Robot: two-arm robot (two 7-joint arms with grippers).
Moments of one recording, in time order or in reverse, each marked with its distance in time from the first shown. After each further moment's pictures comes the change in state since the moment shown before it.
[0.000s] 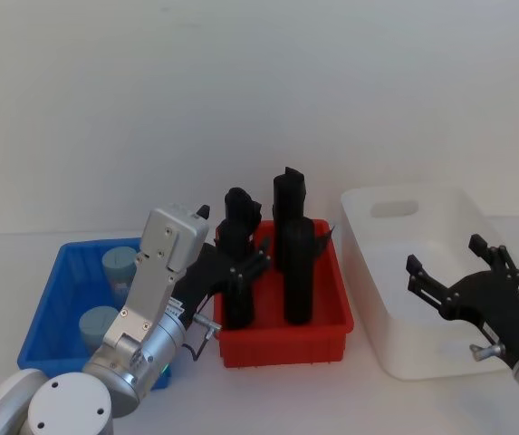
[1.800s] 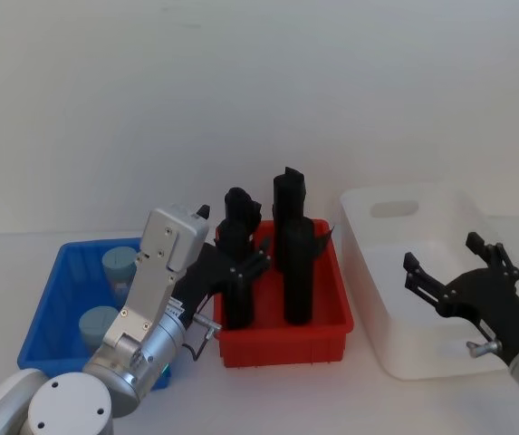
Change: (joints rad) left arm 0.000 0.000 0.000 0.000 0.000 0.000 0.000; right arm 0.008 -0.006 -0.002 0.004 -0.001 0.003 0.003
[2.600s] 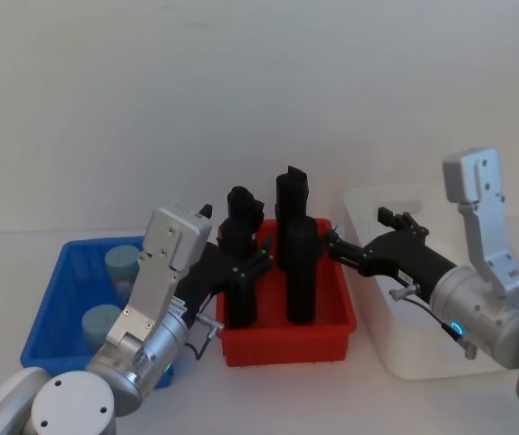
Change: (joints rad) left arm 0.000 0.000 0.000 0.000 0.000 0.000 0.000; right arm 0.291 -0.159 -0.049 0.205 -0.048 0.271 0.183
